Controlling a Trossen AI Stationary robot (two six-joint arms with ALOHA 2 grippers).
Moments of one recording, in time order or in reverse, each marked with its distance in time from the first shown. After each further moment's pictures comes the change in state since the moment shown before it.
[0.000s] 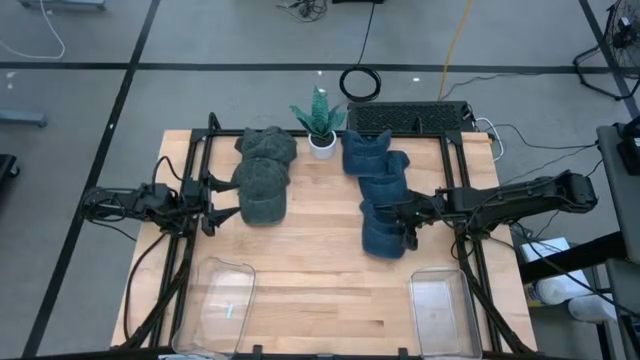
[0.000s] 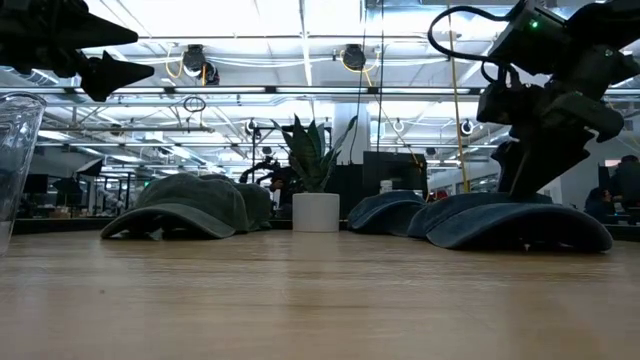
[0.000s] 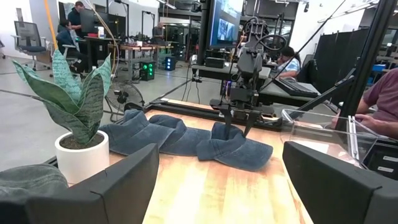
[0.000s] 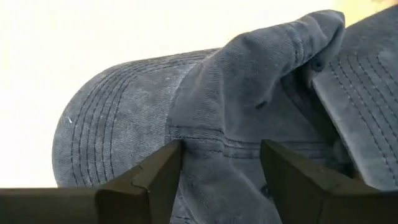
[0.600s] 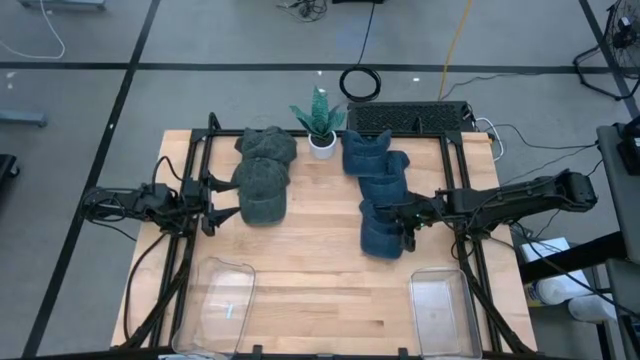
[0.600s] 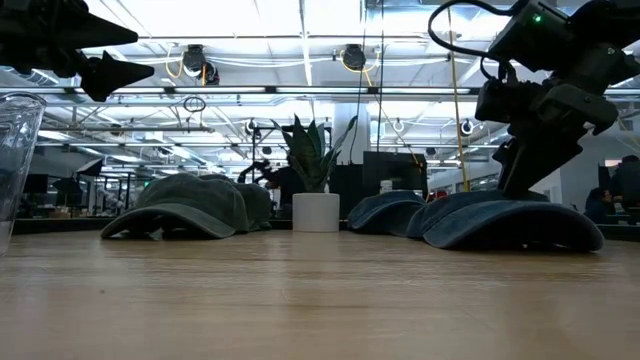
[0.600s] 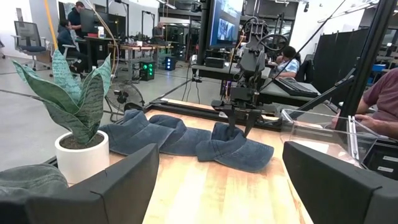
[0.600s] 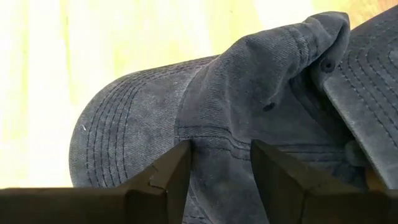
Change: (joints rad) left arm 0.000 0.000 0.000 0.000 0.000 0.000; right arm 0.023 0.001 -0.001 0.035 0.004 0.100
